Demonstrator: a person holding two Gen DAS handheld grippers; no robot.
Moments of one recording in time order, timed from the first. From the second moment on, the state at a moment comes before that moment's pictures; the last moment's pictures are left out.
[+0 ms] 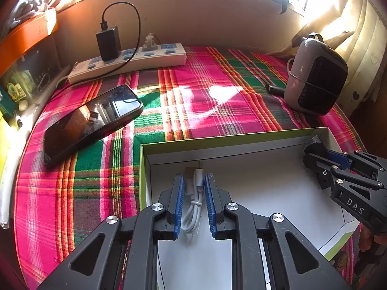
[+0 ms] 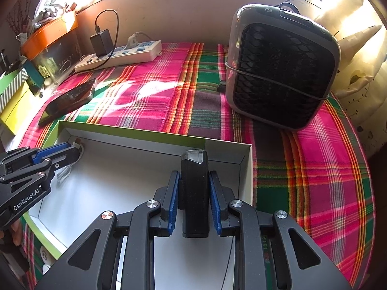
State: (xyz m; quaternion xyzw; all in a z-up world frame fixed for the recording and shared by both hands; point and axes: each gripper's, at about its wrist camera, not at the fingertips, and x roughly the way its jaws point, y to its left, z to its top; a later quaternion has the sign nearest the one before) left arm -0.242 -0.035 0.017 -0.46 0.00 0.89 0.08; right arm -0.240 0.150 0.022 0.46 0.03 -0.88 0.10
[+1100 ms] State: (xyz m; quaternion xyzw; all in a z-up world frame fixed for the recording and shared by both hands) left arm -0.188 -0.046 0.043 -0.42 -0.02 0.90 0.08; right arm -0.180 0.147 0.052 0.41 0.03 -0.90 0.11
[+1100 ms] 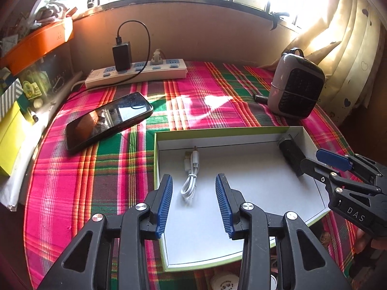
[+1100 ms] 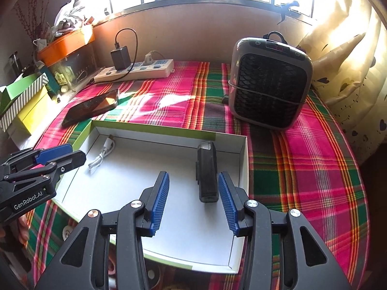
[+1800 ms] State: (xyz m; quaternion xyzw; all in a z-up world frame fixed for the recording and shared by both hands) left arm -0.097 -0.060 0.047 -0.39 -0.03 0.92 0.10; right arm -0.096 0.158 0.066 0.38 0.03 -0.92 0.13
